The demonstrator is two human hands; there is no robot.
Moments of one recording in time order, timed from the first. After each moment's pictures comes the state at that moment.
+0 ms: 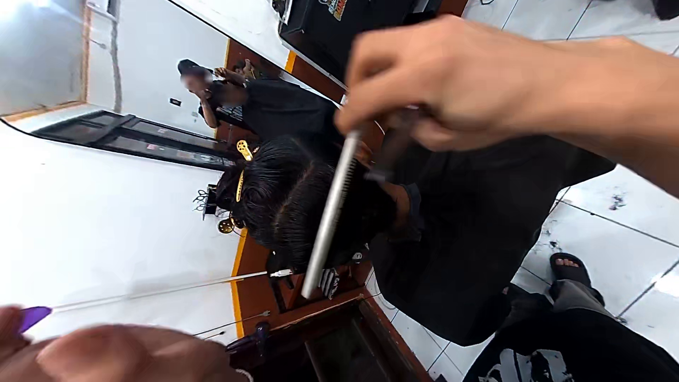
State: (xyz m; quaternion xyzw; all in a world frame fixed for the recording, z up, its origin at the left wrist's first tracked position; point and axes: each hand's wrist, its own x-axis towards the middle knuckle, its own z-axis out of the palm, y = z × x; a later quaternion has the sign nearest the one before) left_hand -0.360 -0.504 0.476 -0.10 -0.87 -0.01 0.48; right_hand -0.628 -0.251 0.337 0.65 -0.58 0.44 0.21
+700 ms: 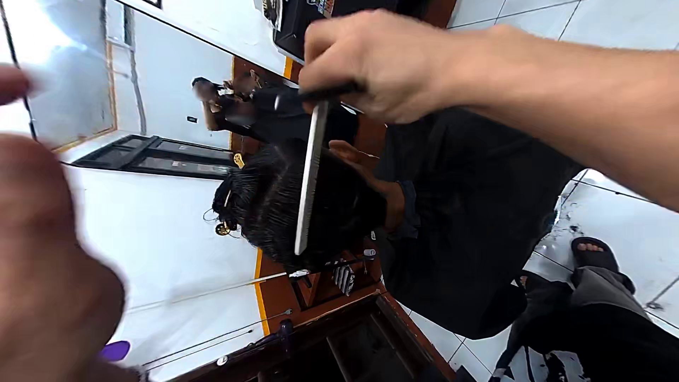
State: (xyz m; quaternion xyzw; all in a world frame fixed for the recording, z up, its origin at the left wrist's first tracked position) left_hand -0.435 -0.468 0.546 -0.15 -0.97 0.10 0.17; right_hand -0.645 -0.282 0.341 0.59 -0.60 0.50 0.21
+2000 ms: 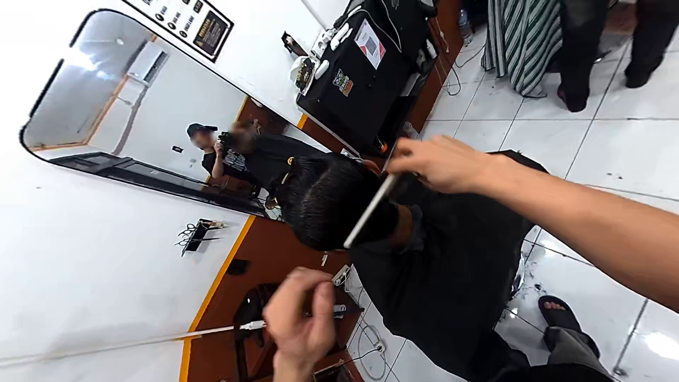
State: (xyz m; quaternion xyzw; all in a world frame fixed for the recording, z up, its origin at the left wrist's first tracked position) left_hand -0.338 -0.522 0.395 -0.21 -0.92 -0.15 0.28; right_hand -0.575 -0.275 0.310 0.53 -0.75 0.35 0.21
